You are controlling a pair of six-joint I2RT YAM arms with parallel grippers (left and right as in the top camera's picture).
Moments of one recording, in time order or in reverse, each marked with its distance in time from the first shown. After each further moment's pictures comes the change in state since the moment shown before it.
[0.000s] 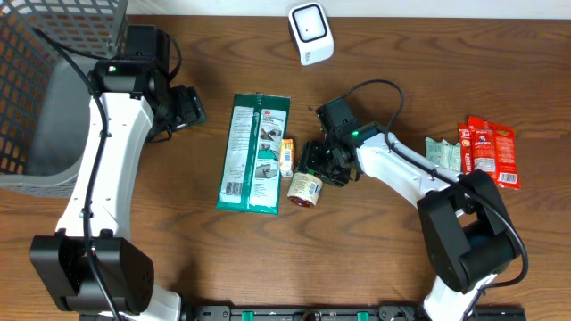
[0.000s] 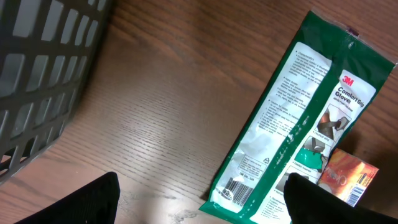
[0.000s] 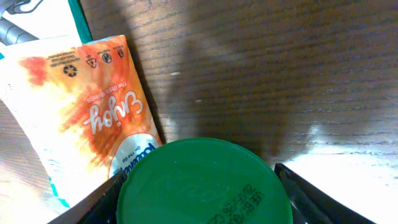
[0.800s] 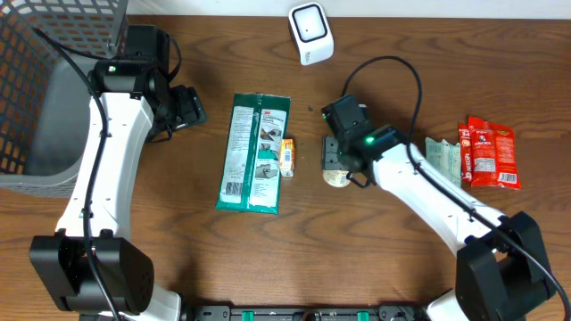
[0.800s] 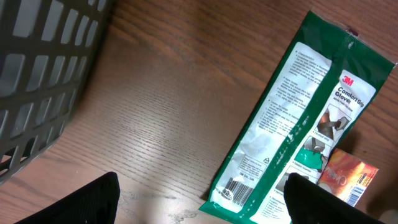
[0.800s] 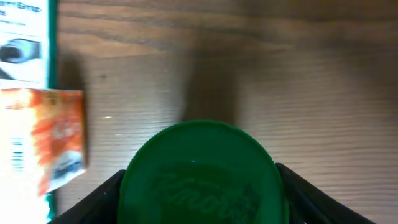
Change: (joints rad) left arm 0.000 0.000 0.000 0.000 0.000 0.000; right arm 0.040 -0.211 -0.008 -0.126 0.508 -0.269
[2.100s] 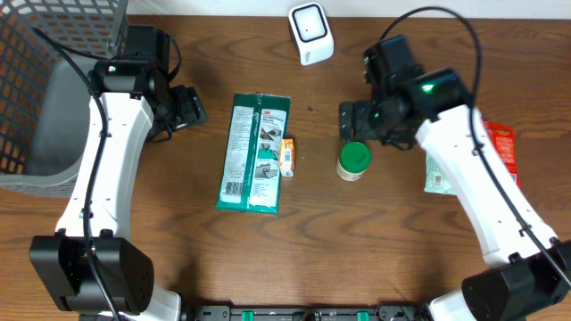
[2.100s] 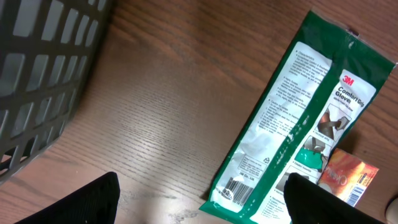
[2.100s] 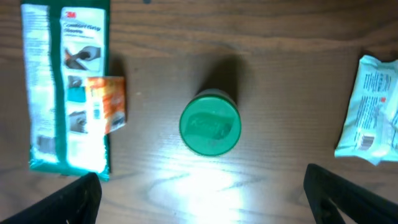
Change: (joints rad) left arm 0.000 0.000 0.000 0.000 0.000 0.000; right arm -0.168 -0.004 0.500 -0.559 -0.196 -0.149
